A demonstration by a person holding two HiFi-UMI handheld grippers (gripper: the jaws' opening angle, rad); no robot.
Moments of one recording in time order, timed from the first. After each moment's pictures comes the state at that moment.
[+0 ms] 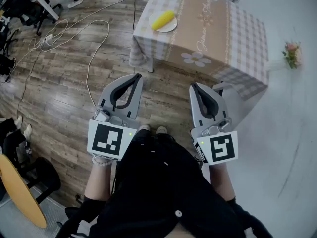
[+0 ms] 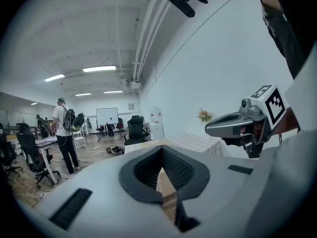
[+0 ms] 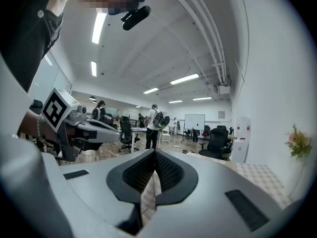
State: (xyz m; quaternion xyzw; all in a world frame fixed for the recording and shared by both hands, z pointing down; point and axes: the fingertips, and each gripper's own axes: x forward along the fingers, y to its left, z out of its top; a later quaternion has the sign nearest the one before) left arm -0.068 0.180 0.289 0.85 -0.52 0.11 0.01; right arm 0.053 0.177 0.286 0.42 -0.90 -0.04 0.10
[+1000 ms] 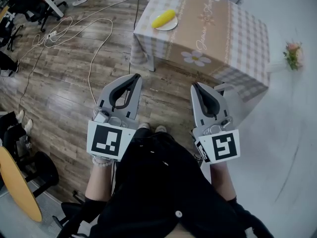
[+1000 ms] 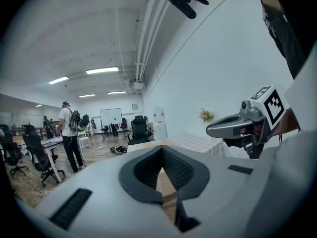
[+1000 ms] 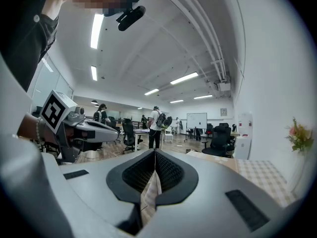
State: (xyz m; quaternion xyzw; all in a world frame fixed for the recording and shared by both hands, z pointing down) left arm -0.048 0.195 0.282 0.83 -0.54 0.11 0.00; right arm 0.079 0.185 0.284 0.40 -0.91 -0.02 0.09
